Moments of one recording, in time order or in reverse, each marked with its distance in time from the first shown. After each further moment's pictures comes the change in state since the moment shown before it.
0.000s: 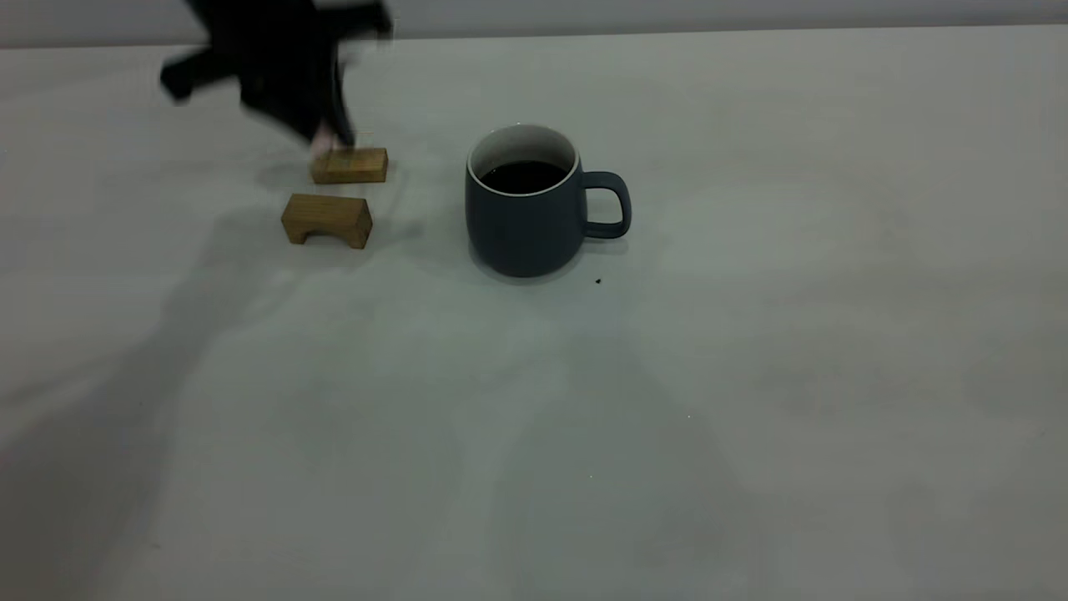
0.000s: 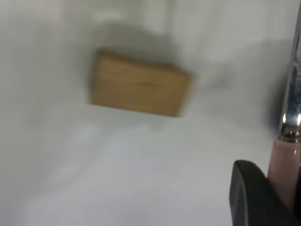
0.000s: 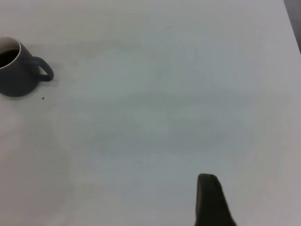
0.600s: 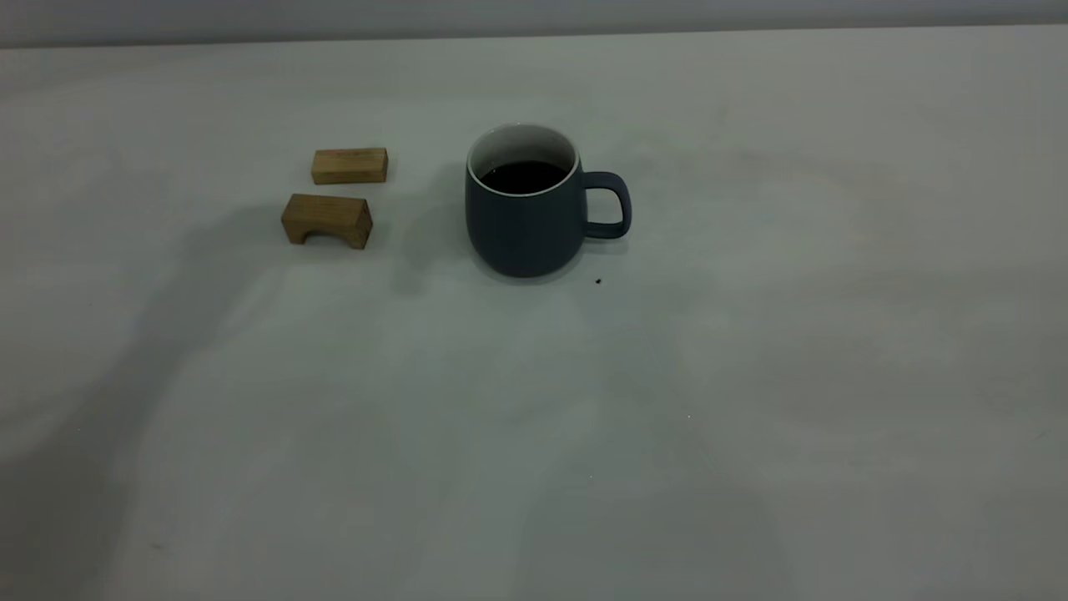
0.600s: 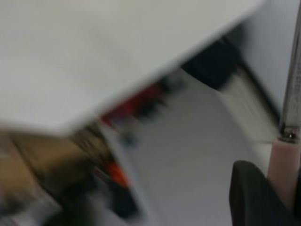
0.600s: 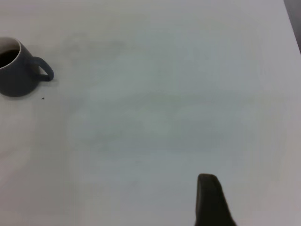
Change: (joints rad) left arm 0.000 -0.128 -0.024 -0.902 0.214 -0.527; right arm 0.000 0.000 0.000 0.000 0.000 0.000
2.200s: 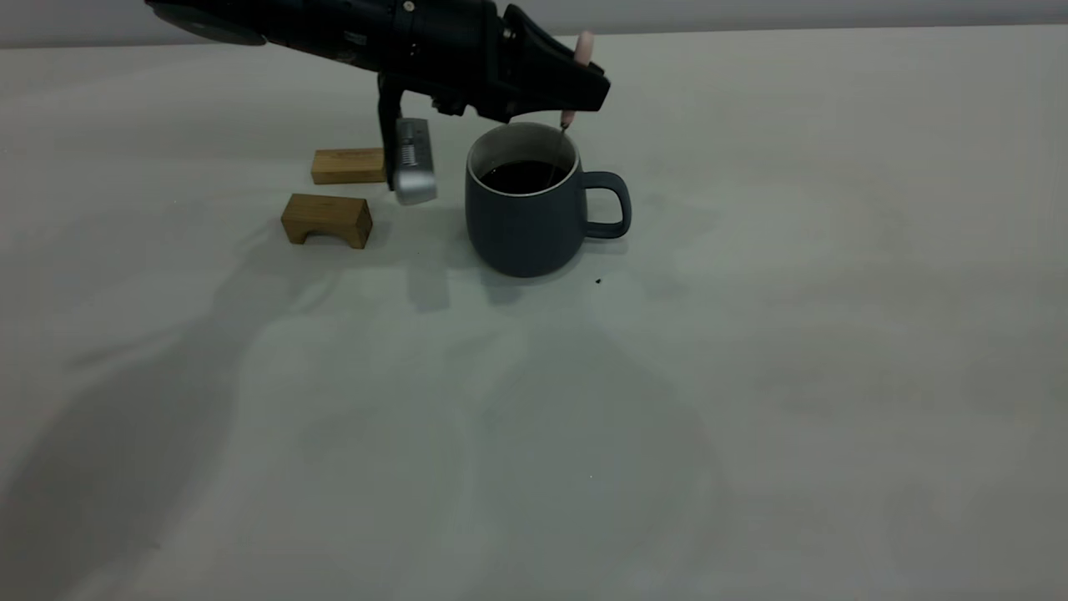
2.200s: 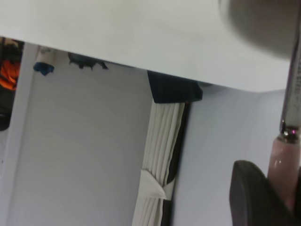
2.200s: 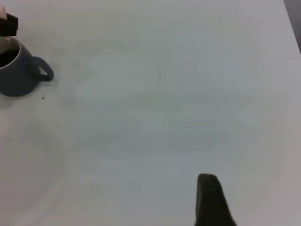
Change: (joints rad) left arm -0.036 0.398 -0.009 -0.344 -0.036 -0.260; right arm 0.000 0.000 0.000 0.000 0.000 0.000
